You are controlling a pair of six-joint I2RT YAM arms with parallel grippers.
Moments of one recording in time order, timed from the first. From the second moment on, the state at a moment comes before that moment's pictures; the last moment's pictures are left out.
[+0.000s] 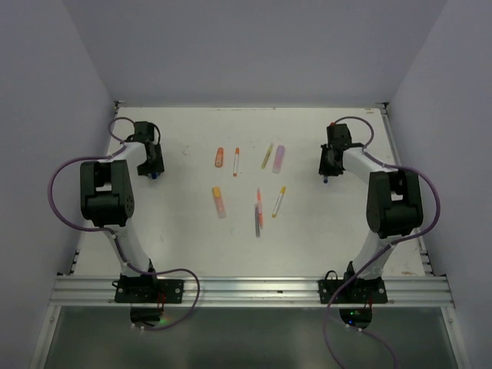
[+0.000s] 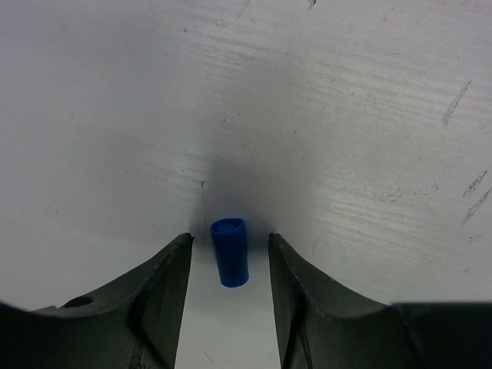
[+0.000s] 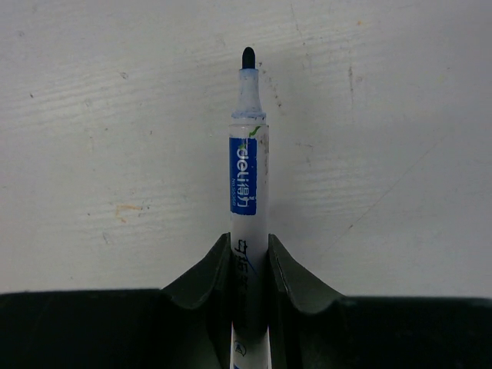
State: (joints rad) left arm 0.07 1.93 1.27 -0.44 -0.18 -0.14; right arm 0.11 1.81 1.19 -0.41 0.11 0.27
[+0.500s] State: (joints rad) left arm 0.07 1.86 1.28 -0.52 -0.11 -0.18; right arm 0.11 1.91 1.25 -0.45 0.12 0.23
